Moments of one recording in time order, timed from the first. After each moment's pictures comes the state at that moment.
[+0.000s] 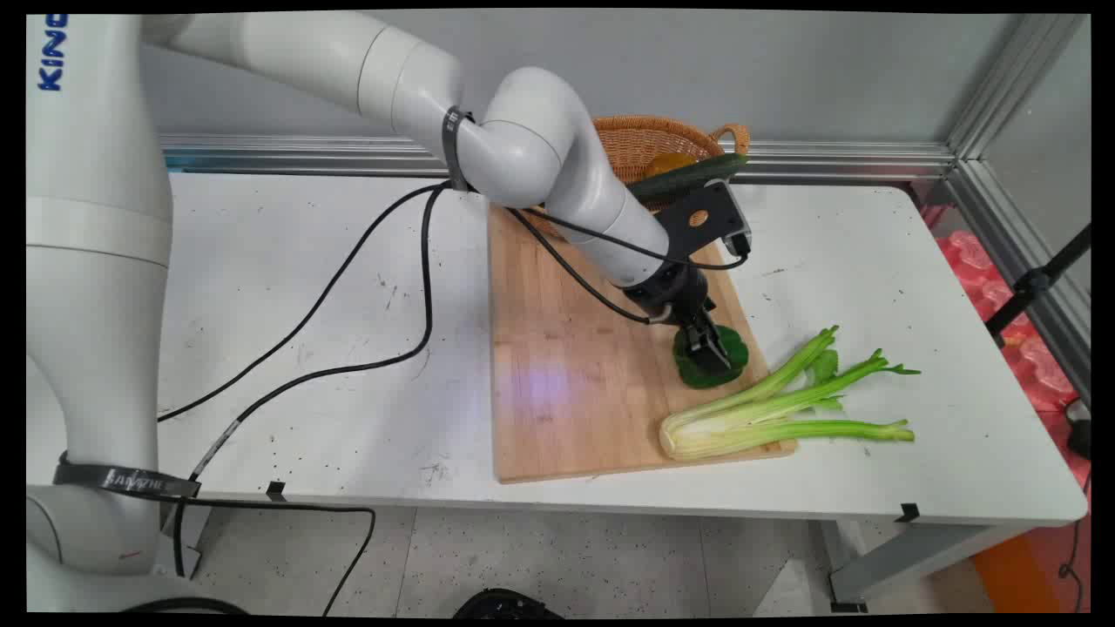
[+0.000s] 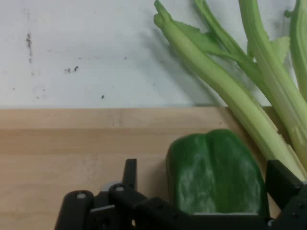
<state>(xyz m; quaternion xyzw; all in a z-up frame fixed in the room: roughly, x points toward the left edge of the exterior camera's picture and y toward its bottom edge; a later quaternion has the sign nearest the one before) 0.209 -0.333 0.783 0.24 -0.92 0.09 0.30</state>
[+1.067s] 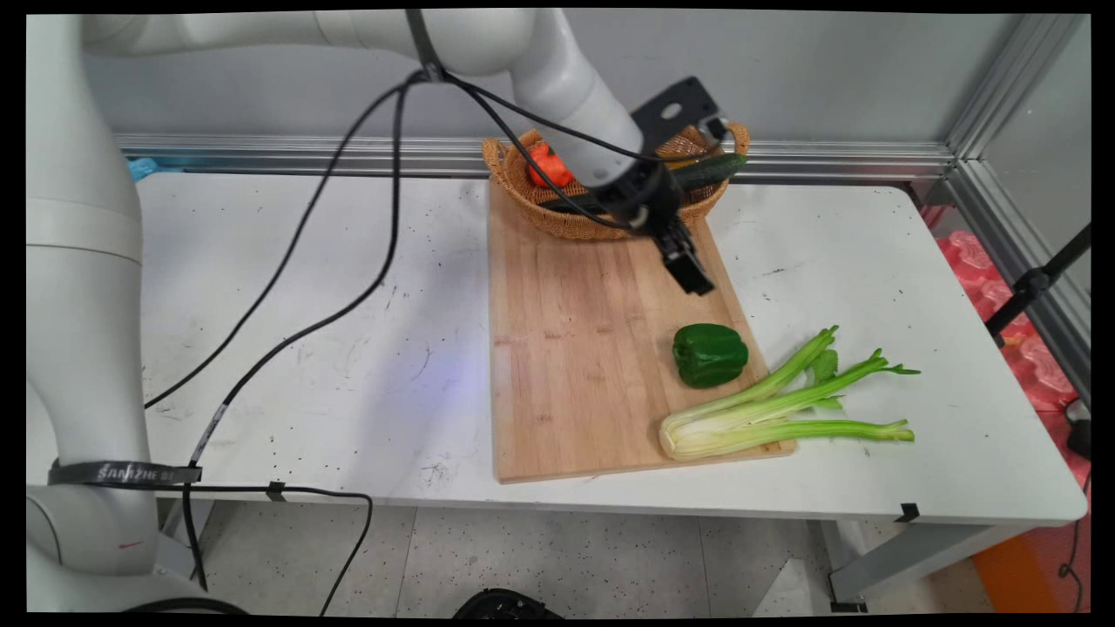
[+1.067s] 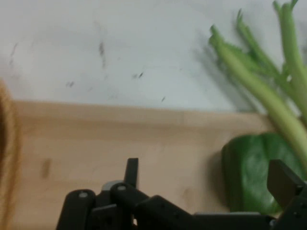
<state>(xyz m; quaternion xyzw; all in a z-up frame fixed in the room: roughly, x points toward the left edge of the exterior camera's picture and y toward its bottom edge) 0.264 -0.376 0.857 0.27 -0.91 0.08 0.29</state>
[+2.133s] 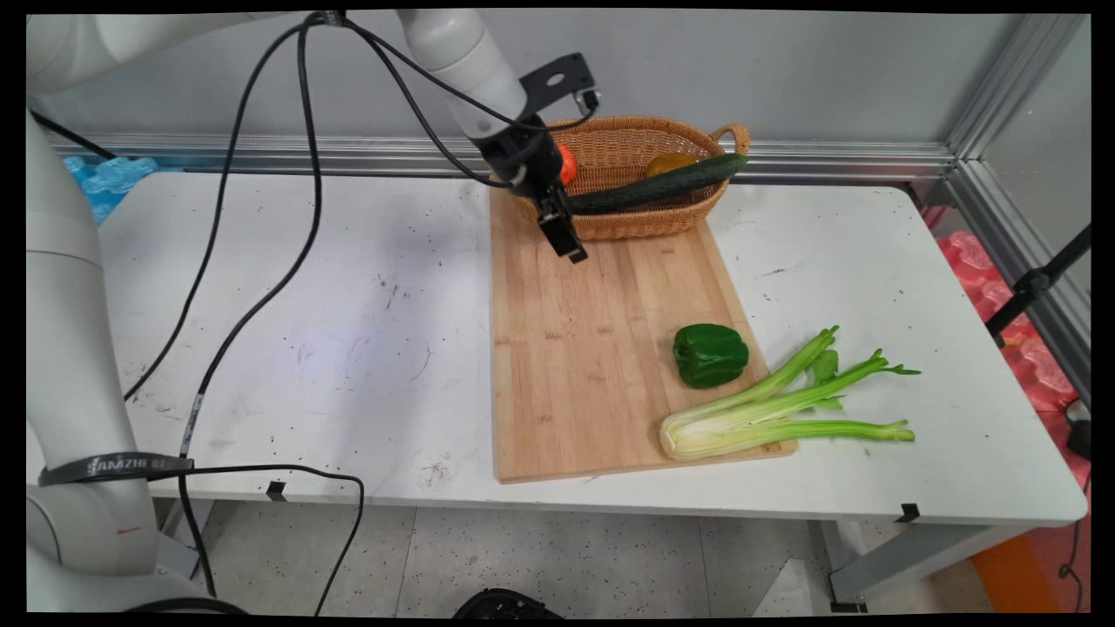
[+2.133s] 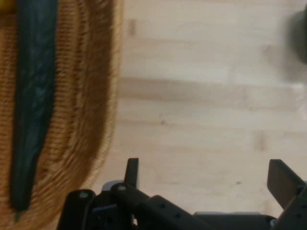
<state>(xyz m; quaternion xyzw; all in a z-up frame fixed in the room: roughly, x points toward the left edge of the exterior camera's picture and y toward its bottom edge) 0.381 -0.392 0.870 0.28 -0.94 0.07 0.20</state>
